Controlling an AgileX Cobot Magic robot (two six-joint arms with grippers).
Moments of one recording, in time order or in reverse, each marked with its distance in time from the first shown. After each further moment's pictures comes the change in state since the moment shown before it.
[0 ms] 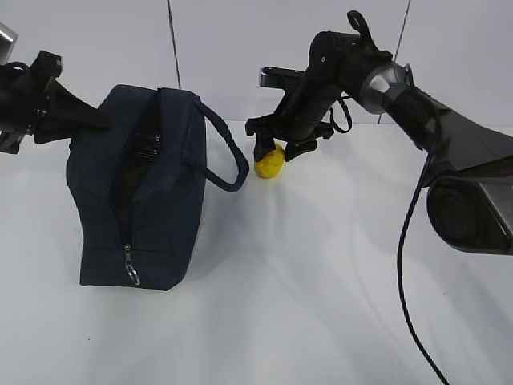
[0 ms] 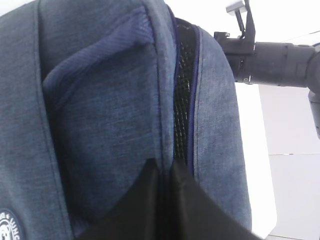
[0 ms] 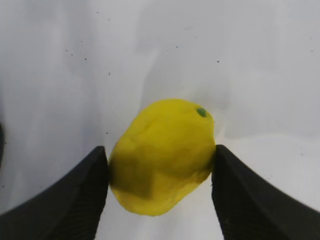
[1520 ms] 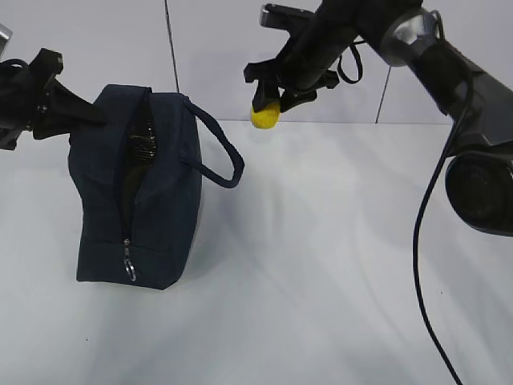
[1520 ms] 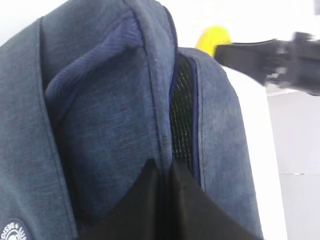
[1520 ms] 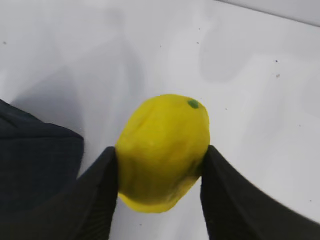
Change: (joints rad) left arm 0.000 0.000 0.000 -0.021 -0.074 0.002; right arm 0.000 -0.105 -0.081 0.020 0.054 -0.028
